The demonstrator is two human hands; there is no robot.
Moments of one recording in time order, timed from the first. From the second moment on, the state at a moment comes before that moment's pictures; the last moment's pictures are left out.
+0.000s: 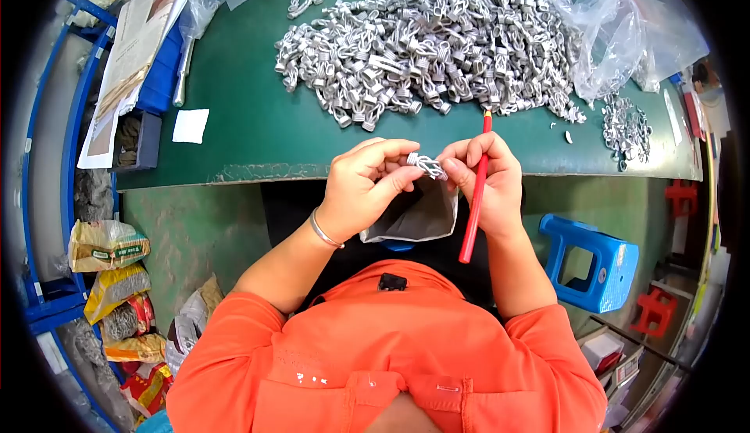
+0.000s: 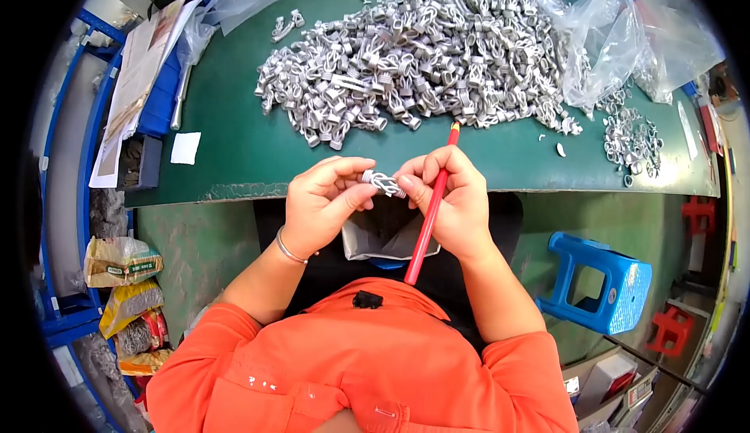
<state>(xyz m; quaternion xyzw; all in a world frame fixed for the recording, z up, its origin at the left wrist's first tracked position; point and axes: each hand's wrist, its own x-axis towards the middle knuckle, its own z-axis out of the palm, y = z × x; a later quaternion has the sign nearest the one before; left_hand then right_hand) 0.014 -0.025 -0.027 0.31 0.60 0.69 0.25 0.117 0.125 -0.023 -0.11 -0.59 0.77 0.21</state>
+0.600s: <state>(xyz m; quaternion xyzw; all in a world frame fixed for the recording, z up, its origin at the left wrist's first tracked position) 0.024 -0.038 -0.034 0.41 0.61 0.68 0.07 0.125 0.115 -0.039 0.05 -0.71 0.60 0.36</state>
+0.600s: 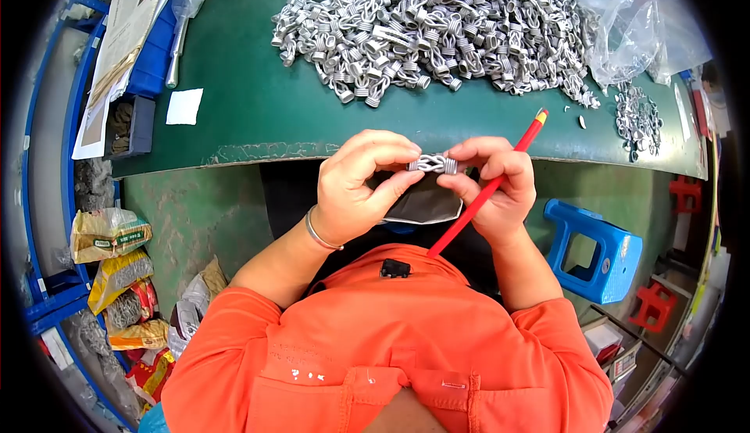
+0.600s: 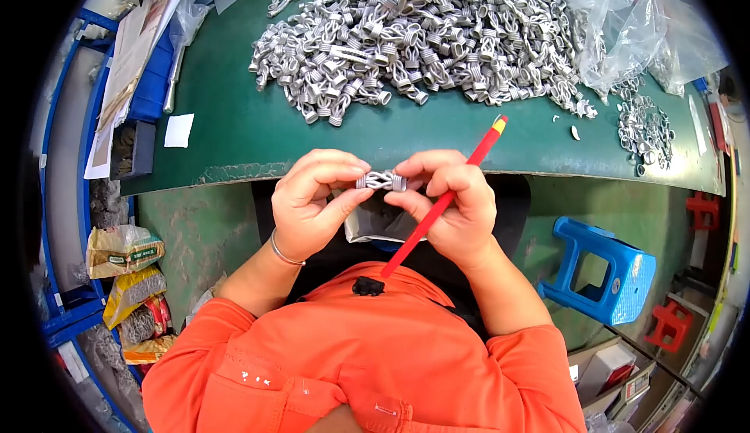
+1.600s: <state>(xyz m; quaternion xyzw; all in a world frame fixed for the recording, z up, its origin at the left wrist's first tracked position) 0.009 -0.030 -0.030 0.32 0.59 0.73 0.13 0.098 0.122 -0.031 -0.06 -0.54 0.82 0.21</state>
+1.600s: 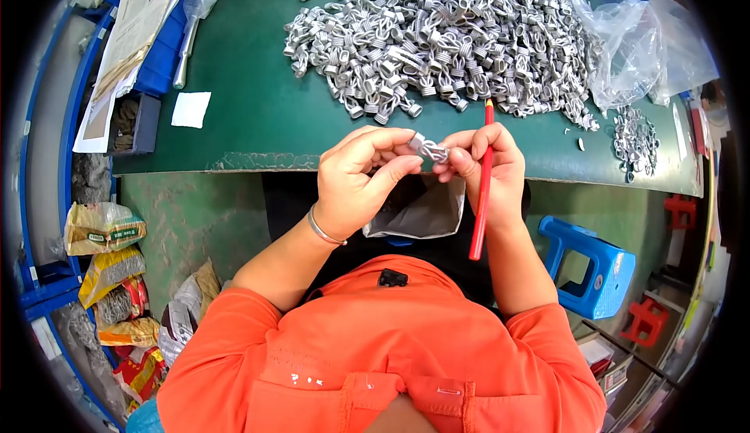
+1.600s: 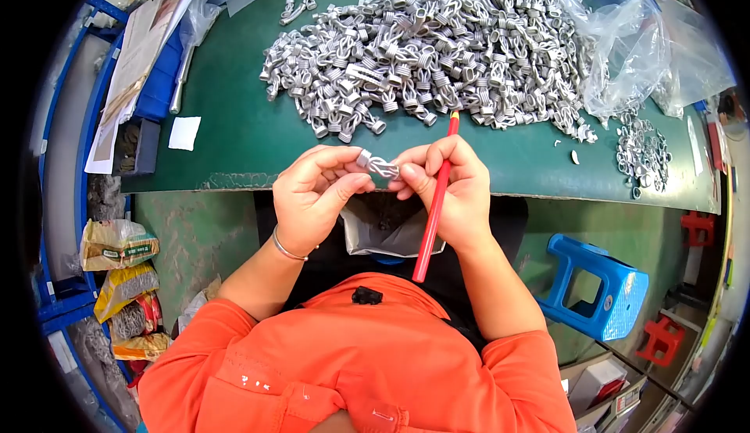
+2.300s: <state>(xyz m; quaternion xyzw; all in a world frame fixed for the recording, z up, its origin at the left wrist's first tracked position) 0.012 -0.042 -0.029 0.46 0.63 0.62 -0.02 0.115 0.115 -0.032 0.08 -0.78 0.47 0.41</state>
